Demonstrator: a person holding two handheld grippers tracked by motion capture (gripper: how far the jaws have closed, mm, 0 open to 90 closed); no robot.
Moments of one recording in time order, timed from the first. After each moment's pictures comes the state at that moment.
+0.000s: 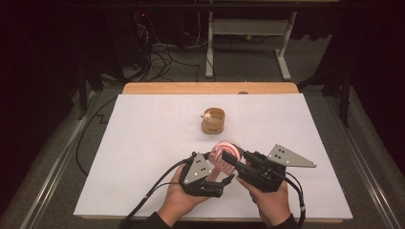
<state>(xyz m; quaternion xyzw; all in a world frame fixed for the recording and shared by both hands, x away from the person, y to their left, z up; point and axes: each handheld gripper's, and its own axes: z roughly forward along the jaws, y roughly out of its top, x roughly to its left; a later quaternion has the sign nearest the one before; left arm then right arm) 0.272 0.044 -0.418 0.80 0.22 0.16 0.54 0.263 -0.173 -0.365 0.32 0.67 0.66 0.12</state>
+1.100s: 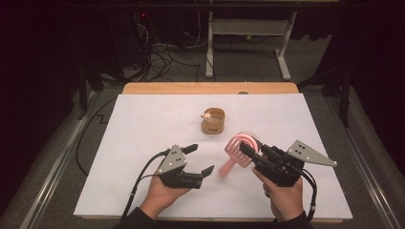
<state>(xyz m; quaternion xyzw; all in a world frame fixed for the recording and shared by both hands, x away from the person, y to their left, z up) 0.290 0.109 -0.416 0.78 0.26 0.15 0.55 0.270 -0.207 -0.361 0.35 0.64 0.66 0.16</state>
